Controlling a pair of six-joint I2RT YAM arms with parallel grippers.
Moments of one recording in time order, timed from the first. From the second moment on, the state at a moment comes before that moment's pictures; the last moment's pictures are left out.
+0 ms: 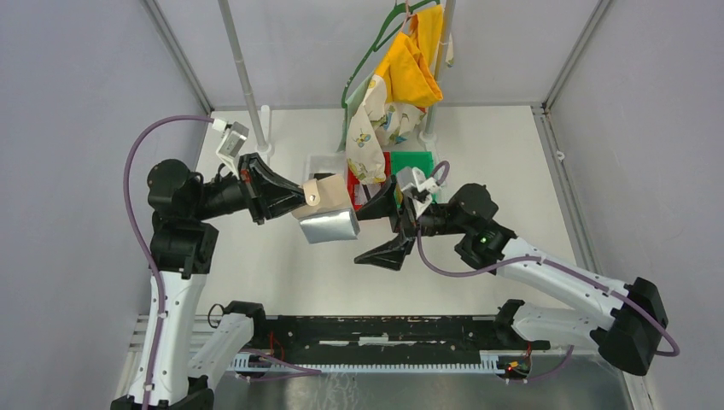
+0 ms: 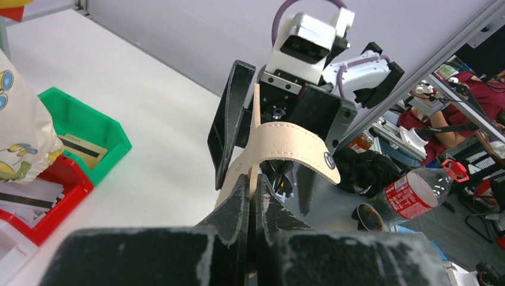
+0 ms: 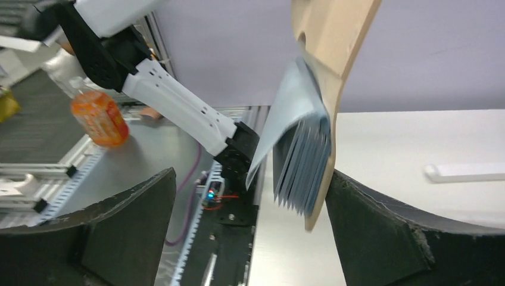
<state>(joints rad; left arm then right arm) -0.10 0.79 1.12 -0.22 1.17 -0.58 0.89 1.13 0.85 0.54 -0.81 0.35</state>
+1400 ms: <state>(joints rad) -0.10 0.76 1.16 -0.10 1.21 -0.75 0.81 1.16 0.90 0.43 -0.83 0.15</state>
